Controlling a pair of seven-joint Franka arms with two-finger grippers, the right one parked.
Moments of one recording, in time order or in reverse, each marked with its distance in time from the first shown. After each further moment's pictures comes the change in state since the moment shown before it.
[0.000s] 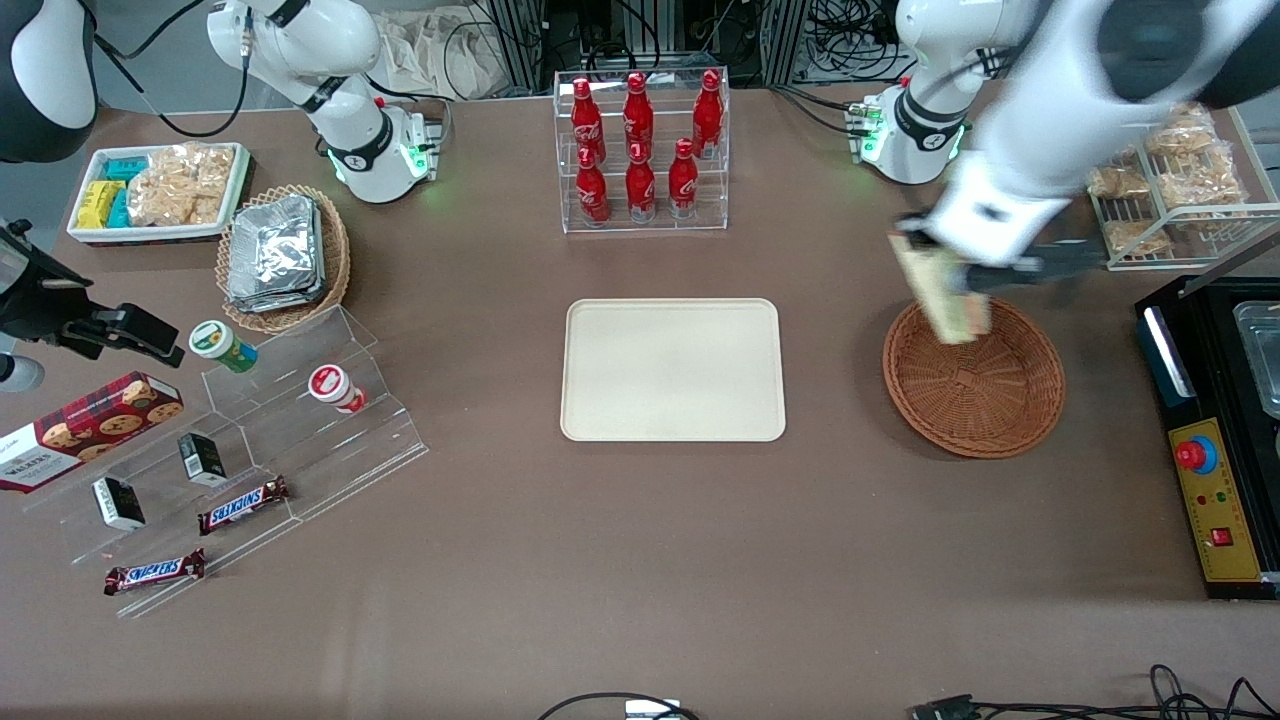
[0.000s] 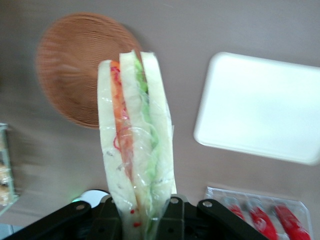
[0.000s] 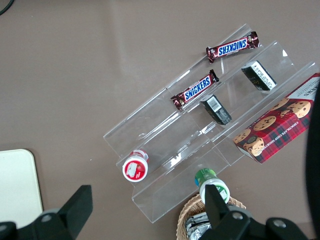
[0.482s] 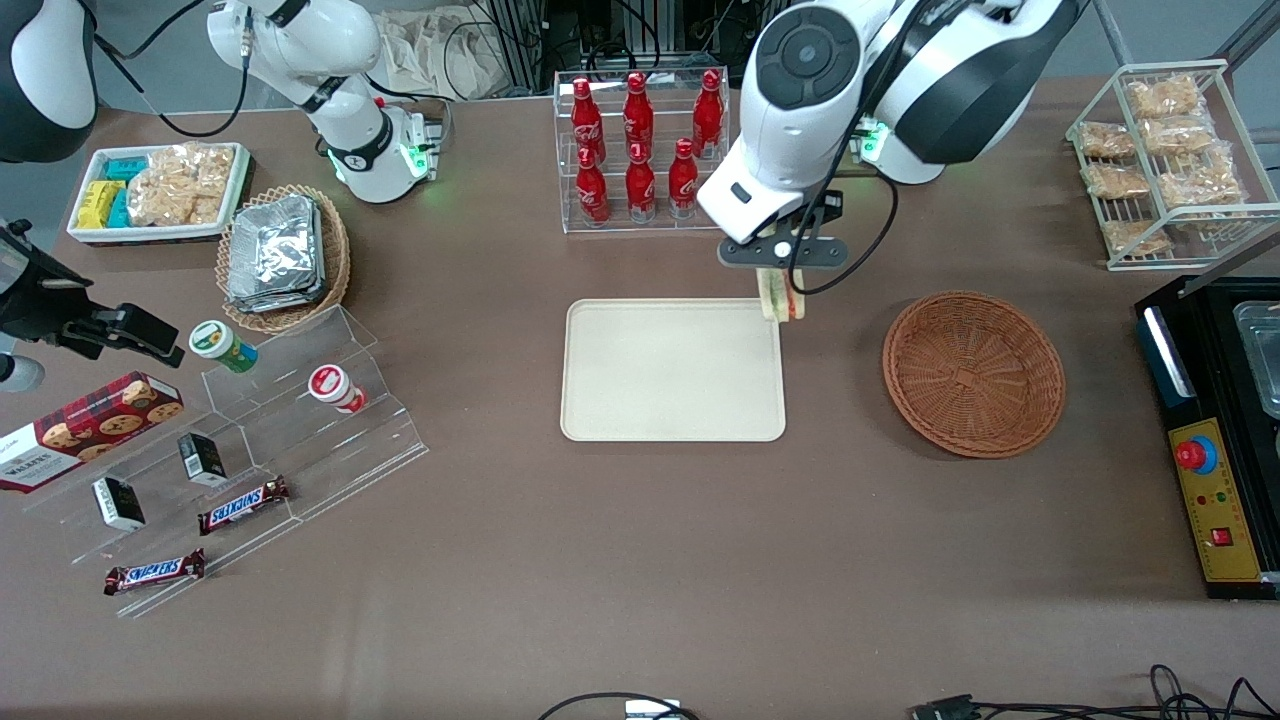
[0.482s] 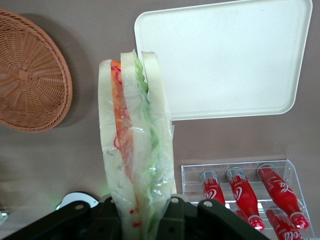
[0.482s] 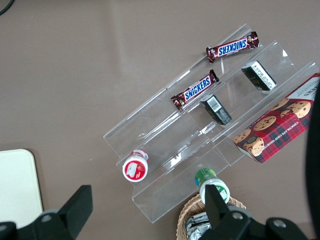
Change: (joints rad) arm -0.002 0.204 -0.294 0.051 0.123 0.038 -0.091
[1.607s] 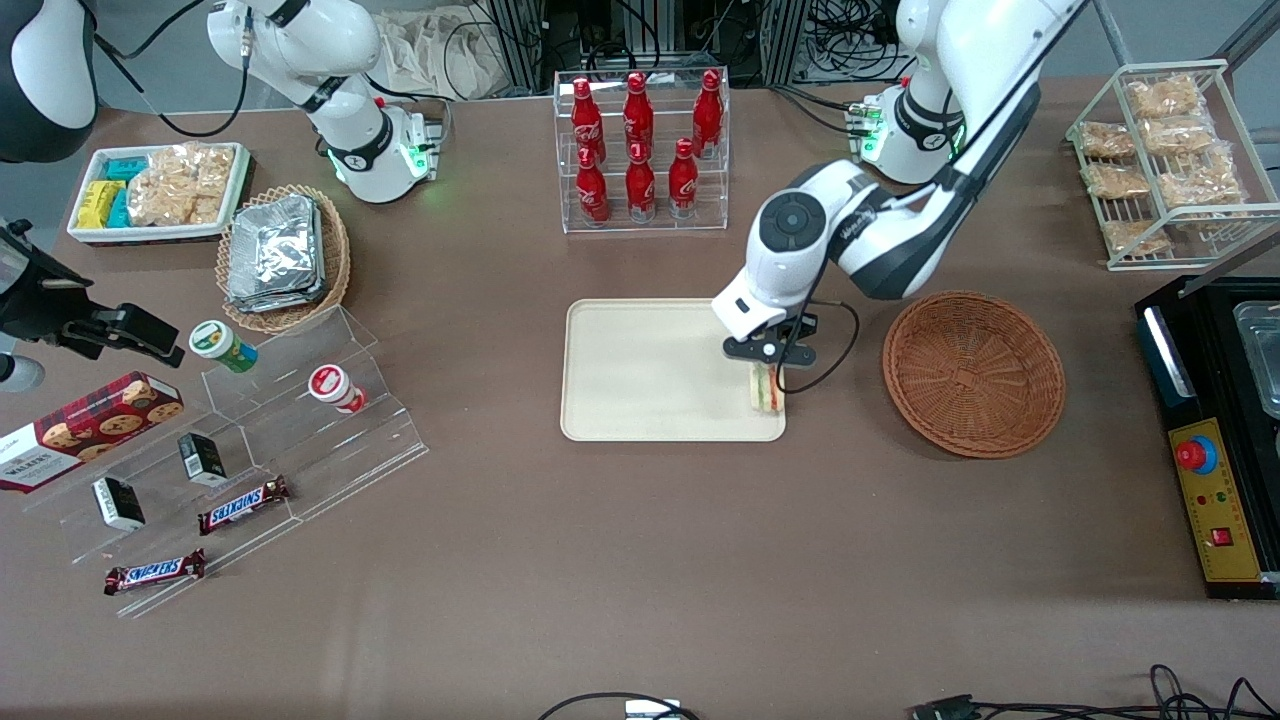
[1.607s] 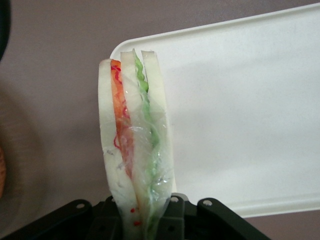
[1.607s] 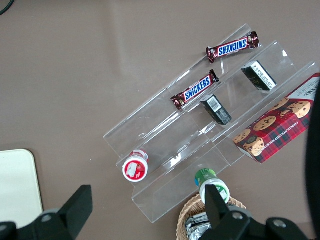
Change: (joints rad) arm 0.056 0.110 0.079 -0.583 0.236 0.832 -0.001
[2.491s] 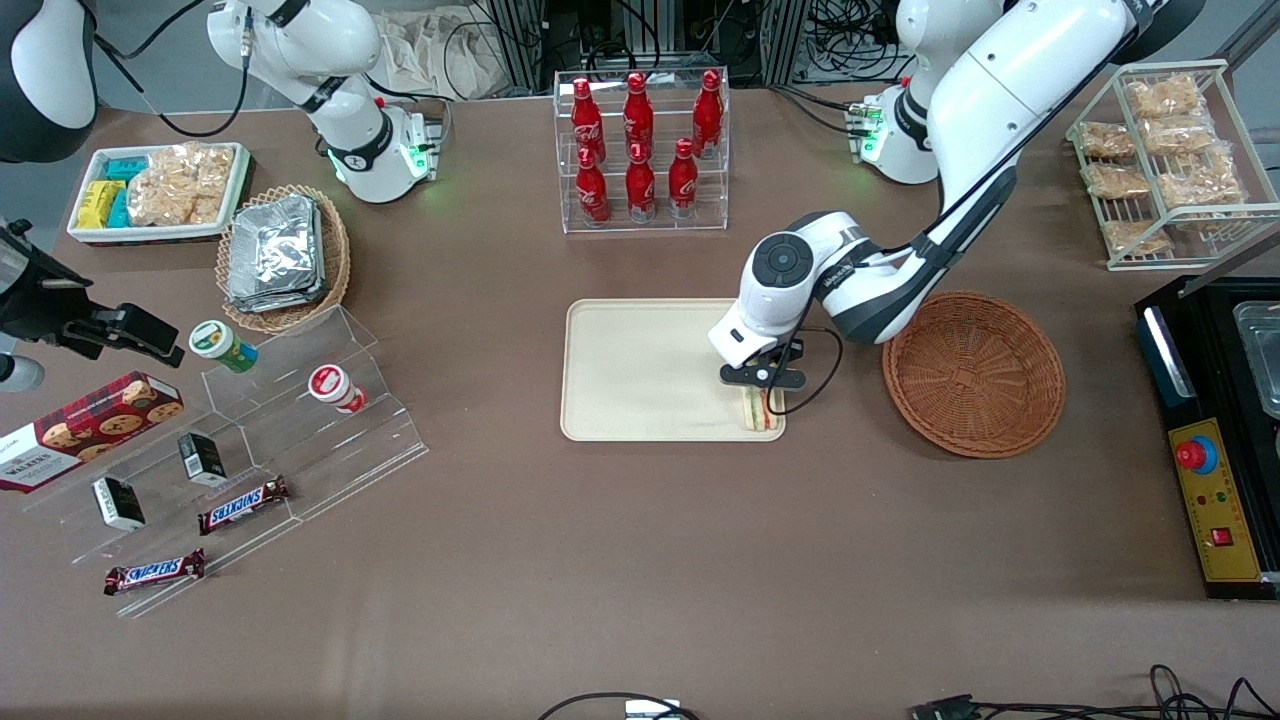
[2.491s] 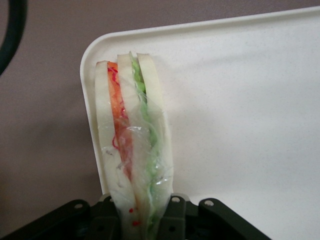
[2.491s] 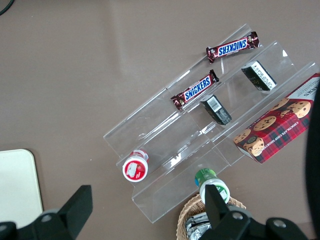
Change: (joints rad) arm -0.006 0.180 0.017 0.006 0.236 0.110 -0.211
